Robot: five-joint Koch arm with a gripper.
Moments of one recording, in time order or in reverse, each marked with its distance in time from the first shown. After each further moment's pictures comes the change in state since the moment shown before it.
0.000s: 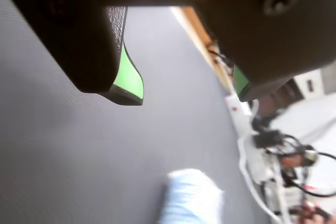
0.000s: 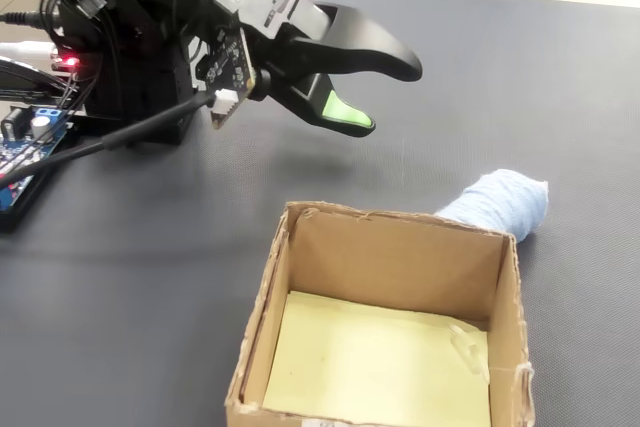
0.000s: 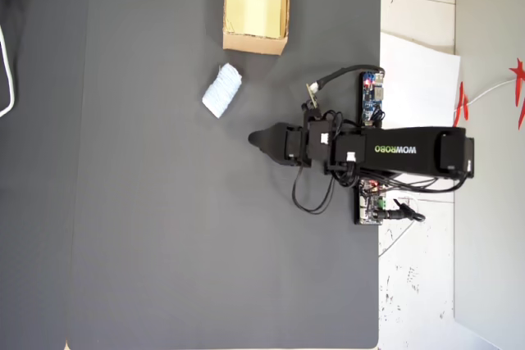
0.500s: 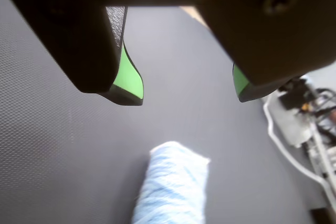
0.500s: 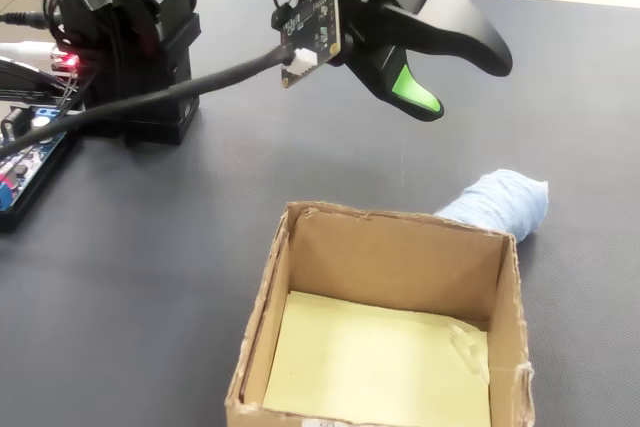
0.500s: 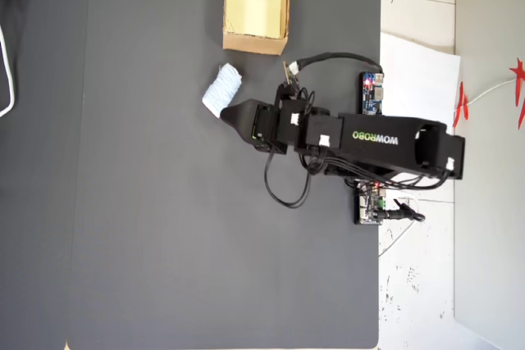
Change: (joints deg) arm 4.3 -20.3 -30.8 27.7 -2.5
